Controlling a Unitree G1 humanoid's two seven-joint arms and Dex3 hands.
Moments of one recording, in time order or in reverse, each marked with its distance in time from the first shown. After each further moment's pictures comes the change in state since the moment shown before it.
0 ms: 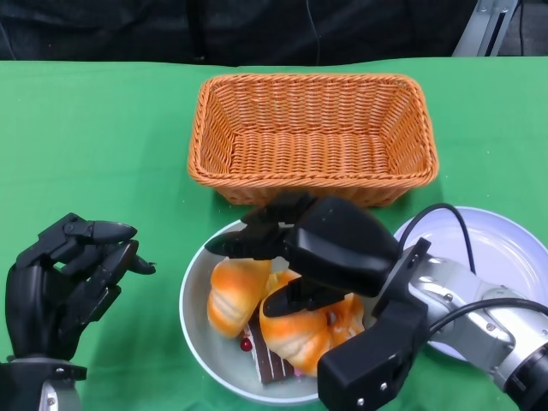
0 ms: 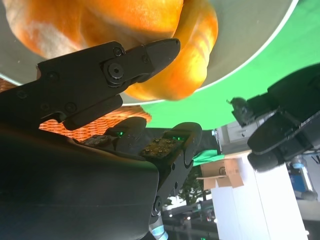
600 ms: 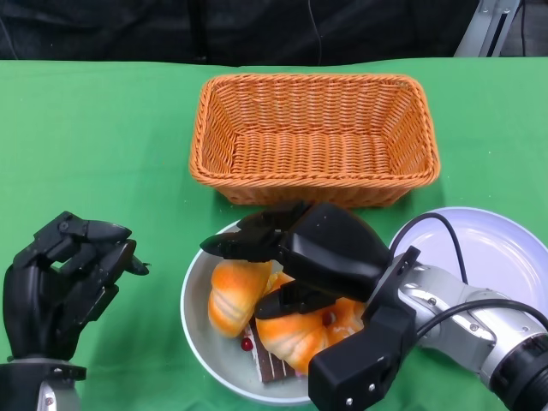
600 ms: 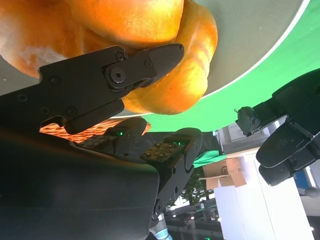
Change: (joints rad) left arm 0.000 -0.003 0.007 -0.002 -0.031 0.016 -0.018; right arm -0.043 0.040 0.036 0.159 -0.022 -0.039 -0.131
